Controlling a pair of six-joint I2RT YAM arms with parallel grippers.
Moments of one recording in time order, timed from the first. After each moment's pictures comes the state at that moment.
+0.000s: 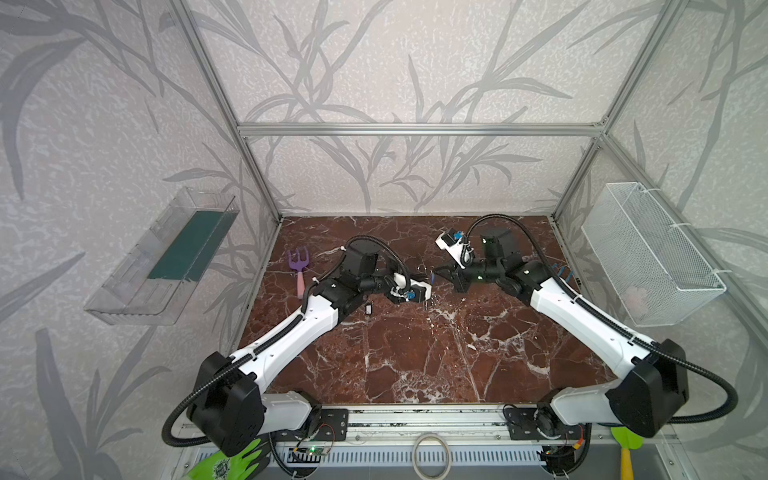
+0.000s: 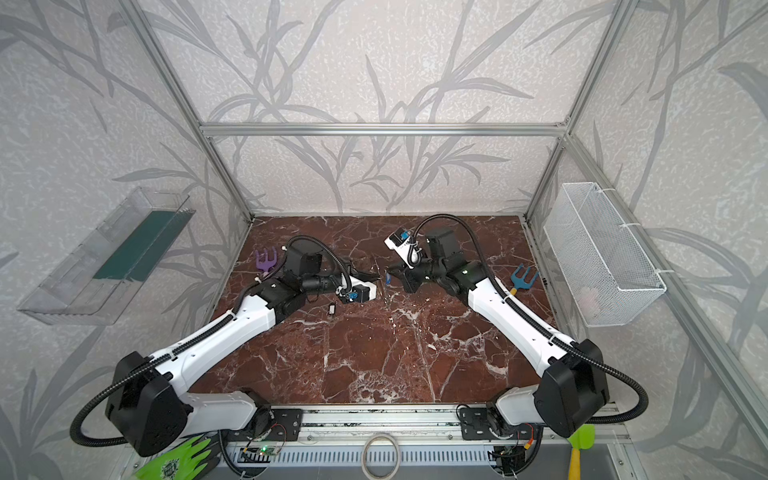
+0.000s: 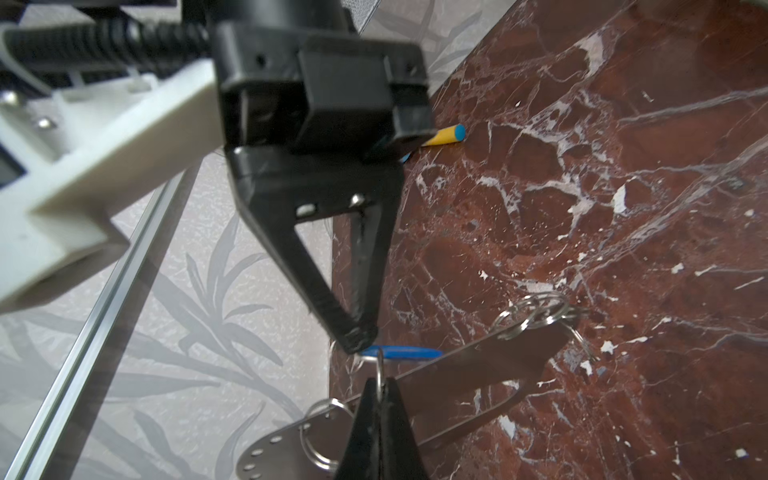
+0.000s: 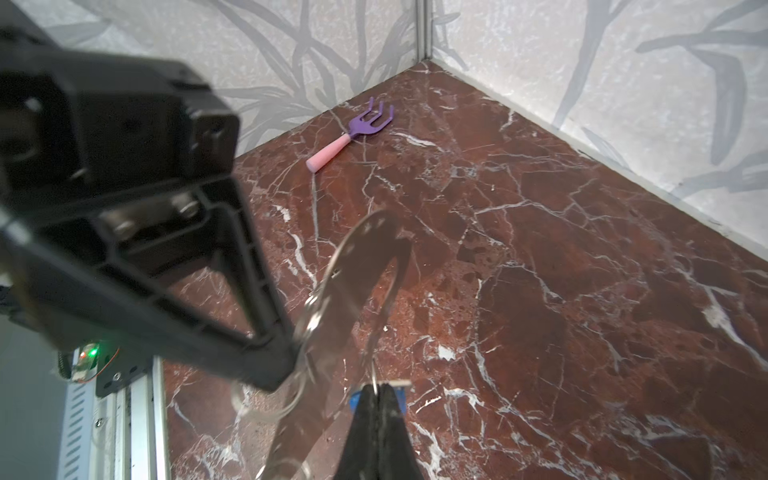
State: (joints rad) left arm -0.56 1.30 1.00 -0.12 0.63 1.24; right arm 0.52 1.39 1.18 -0.37 -0.52 -0.13
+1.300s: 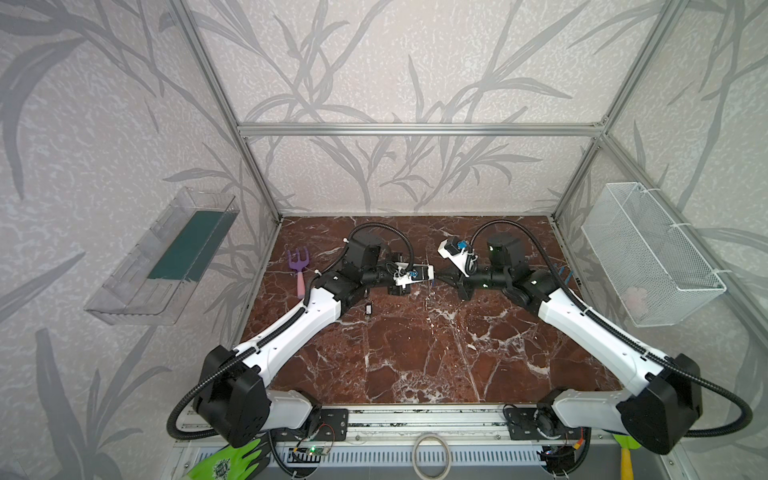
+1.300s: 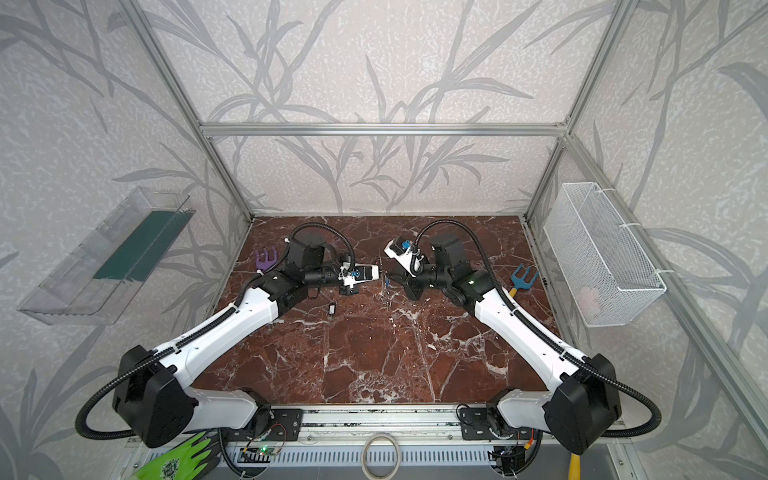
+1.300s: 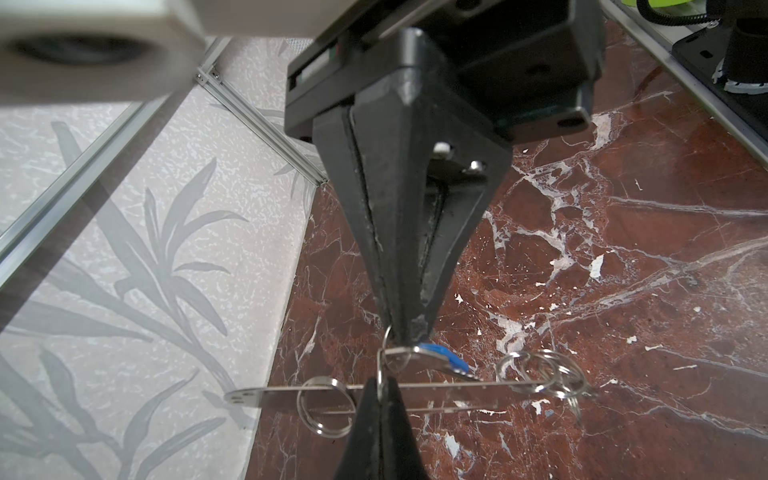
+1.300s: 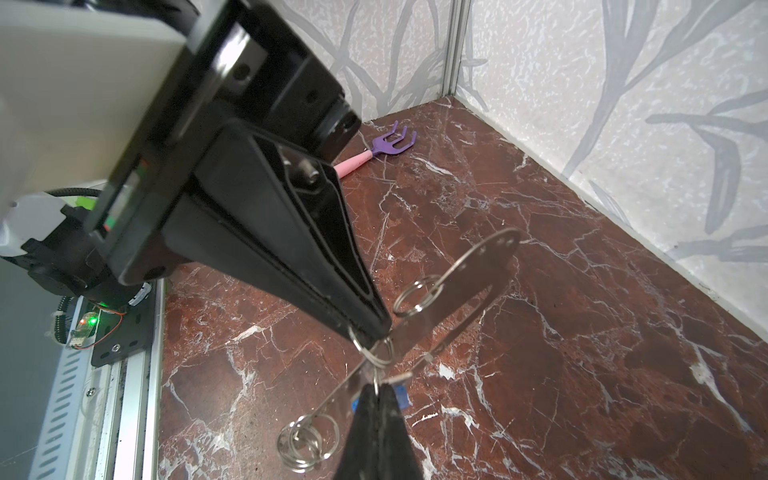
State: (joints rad) left arm -0.54 1.35 1.08 -0.18 0.62 0.95; right arm 0.54 1.30 1.10 -0.31 -0.58 -0.24
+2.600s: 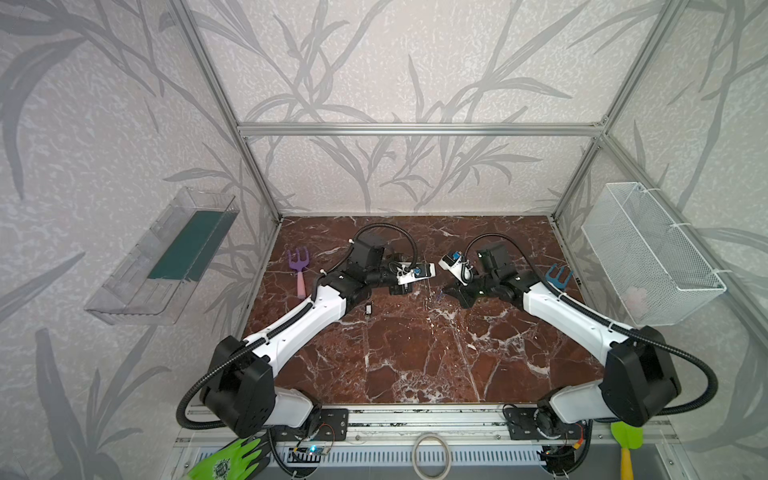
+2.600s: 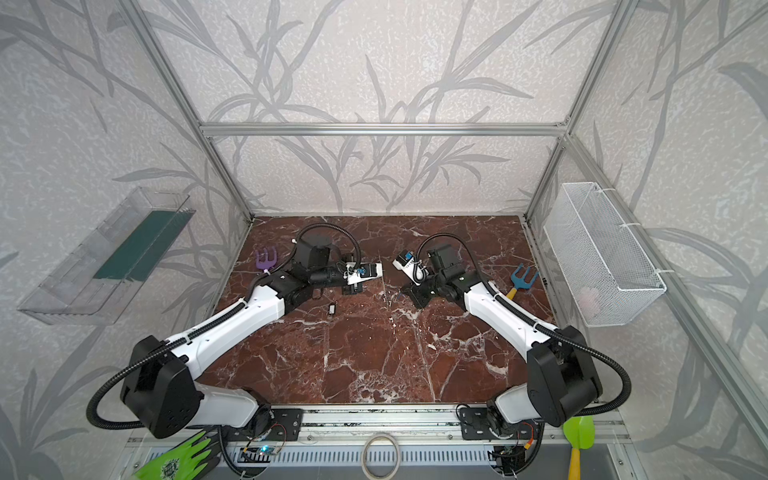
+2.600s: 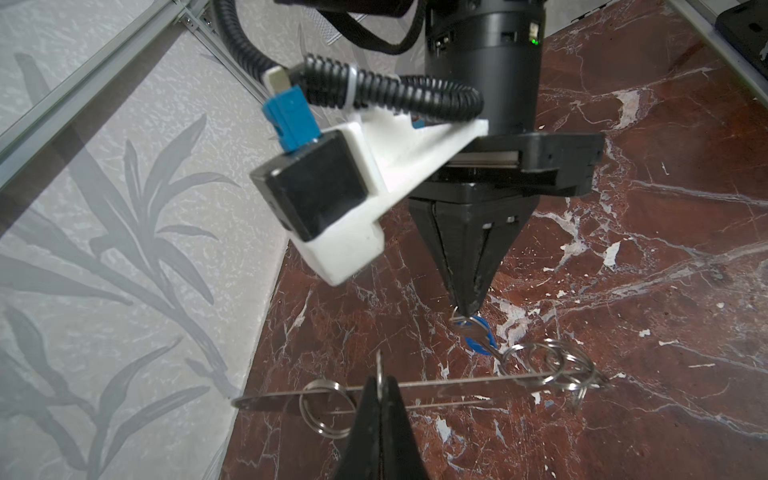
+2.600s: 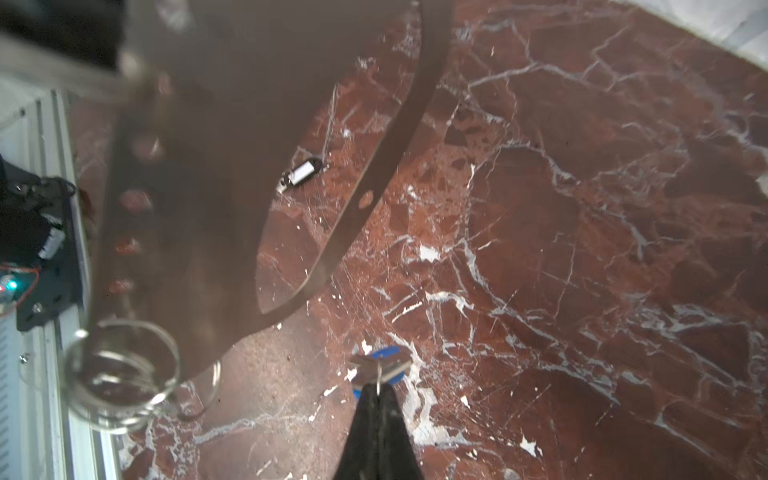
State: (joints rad) left arm -0.53 1.40 1.05 -0.13 0.56 0.90; right arm 0.47 1.46 1.01 -0.42 -0.47 -0.30
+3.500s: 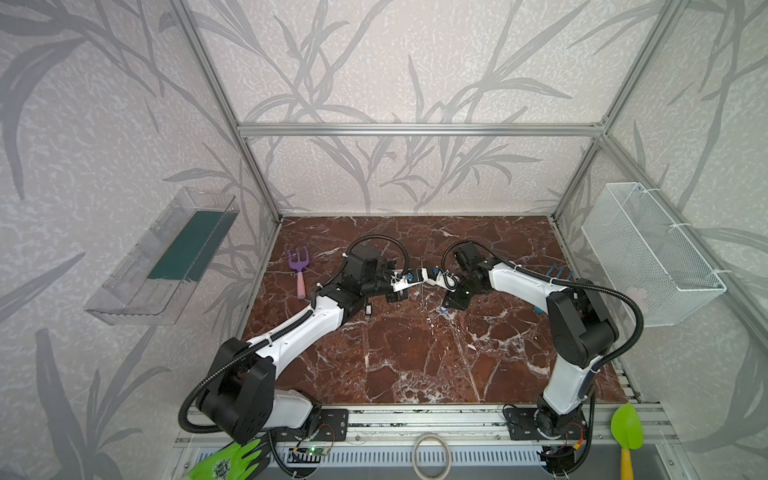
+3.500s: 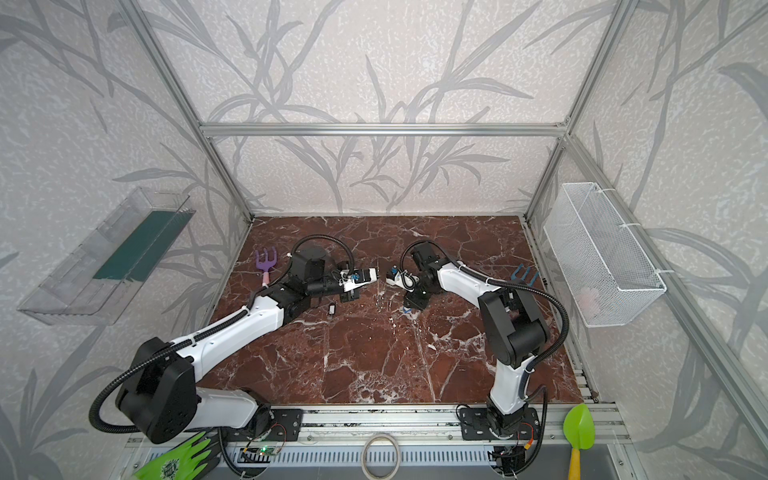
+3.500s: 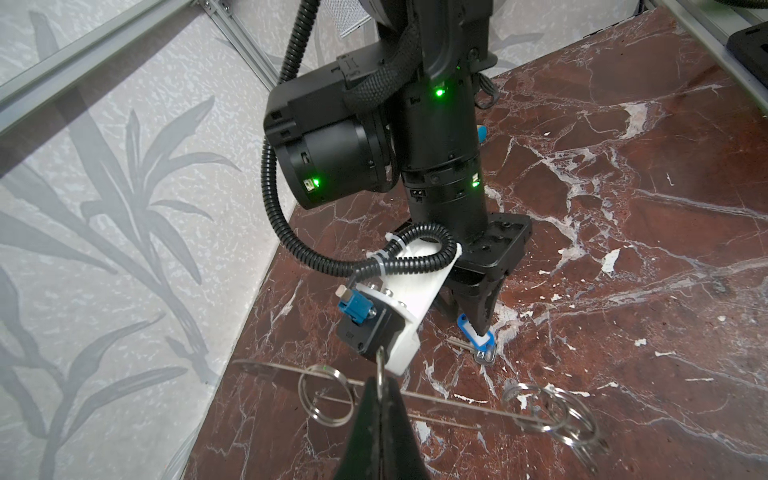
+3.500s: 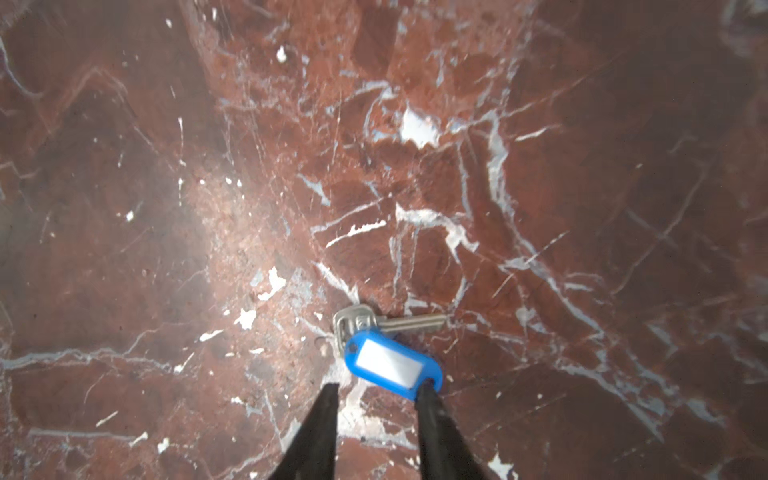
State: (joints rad) left arm -0.52 1.37 0.88 0.07 0.59 0.82; right arm 0.46 1.82 1.20 -0.58 -0.35 -0.59
